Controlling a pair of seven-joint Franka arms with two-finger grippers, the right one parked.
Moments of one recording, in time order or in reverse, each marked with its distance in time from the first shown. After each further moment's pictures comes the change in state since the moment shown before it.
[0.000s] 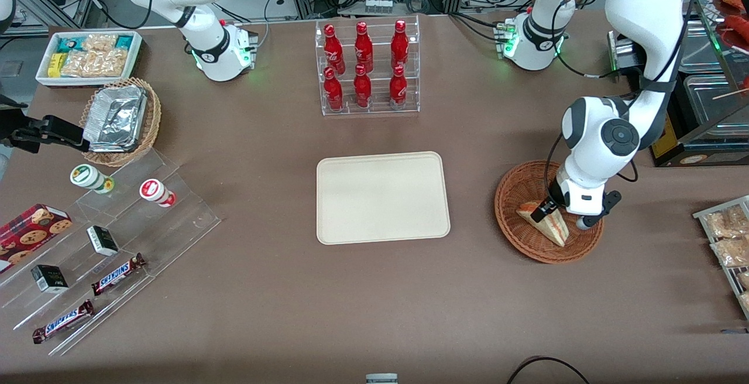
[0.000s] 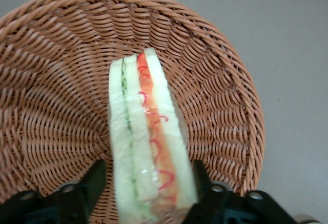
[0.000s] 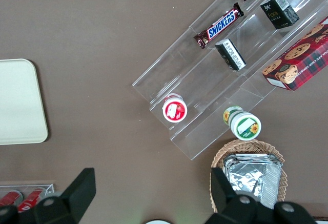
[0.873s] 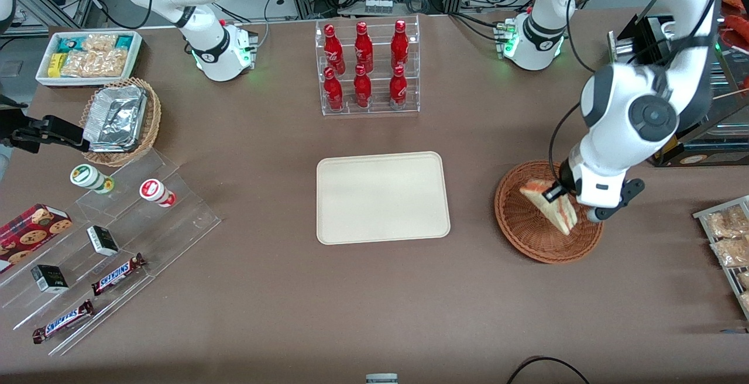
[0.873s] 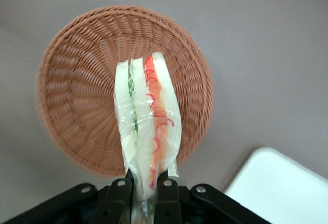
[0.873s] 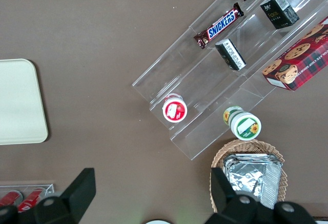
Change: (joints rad) arm -0.071 -0.171 -0.010 0.311 0.008 -0.644 0.025
